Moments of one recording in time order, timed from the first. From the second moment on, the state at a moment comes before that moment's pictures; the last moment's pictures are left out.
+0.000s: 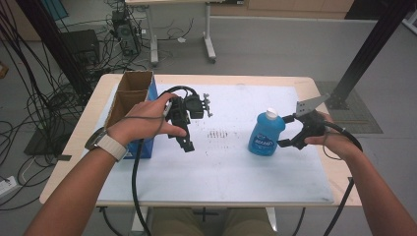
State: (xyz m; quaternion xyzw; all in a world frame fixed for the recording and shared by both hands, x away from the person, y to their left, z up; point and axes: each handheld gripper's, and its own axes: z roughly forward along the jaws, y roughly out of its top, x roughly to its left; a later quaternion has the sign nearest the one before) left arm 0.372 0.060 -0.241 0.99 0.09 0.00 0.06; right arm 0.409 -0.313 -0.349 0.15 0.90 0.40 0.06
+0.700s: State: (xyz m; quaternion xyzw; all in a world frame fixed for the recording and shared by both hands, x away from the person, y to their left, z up) left arm 0.371 0.059 -0.242 0.99 0.09 0.00 0.06; right arm 0.410 -0.311 -0.354 0.16 0.89 0.42 0.05
